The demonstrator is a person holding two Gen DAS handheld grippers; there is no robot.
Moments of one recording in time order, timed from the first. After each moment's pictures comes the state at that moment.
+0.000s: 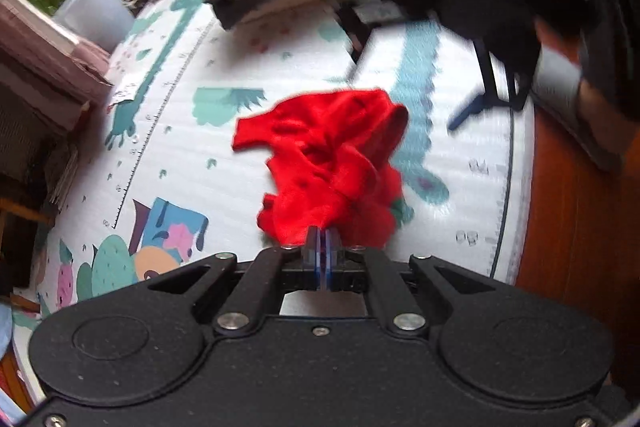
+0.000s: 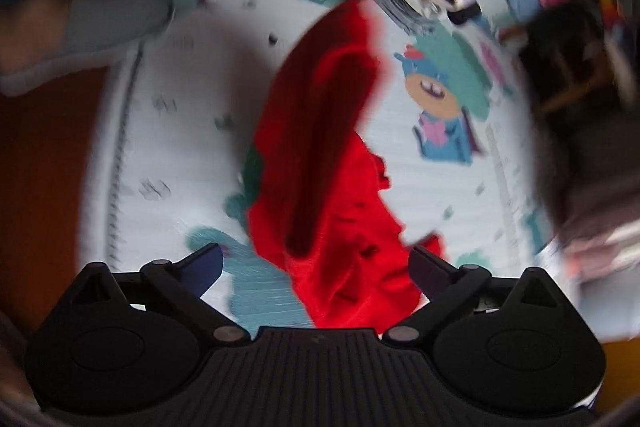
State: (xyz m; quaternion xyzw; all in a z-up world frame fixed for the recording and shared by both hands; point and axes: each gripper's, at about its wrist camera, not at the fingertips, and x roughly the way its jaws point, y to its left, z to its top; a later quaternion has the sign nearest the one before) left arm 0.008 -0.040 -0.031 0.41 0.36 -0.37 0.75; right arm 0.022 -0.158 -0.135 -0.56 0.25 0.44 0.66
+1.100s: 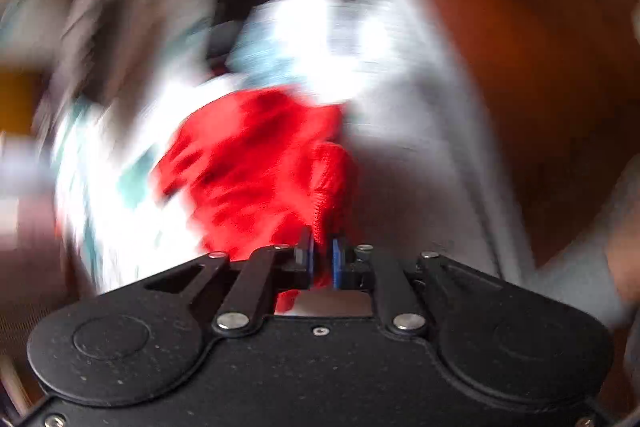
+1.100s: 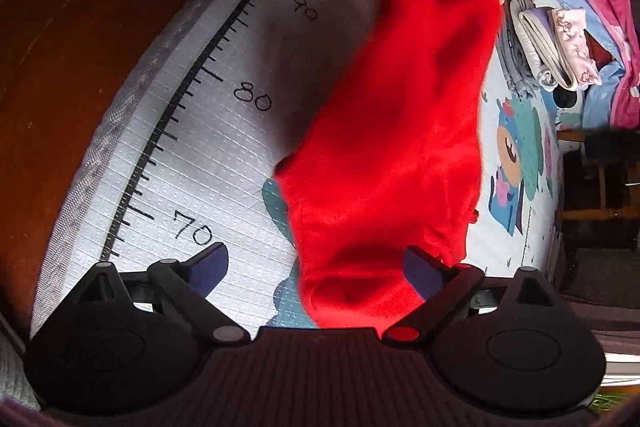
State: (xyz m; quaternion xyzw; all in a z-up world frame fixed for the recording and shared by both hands) left arm -0.049 -0.061 -0.132 0.61 0.27 -0.44 0.60; right arm -0.036 -0.180 -0.236 -0.67 0.16 0.48 0.54
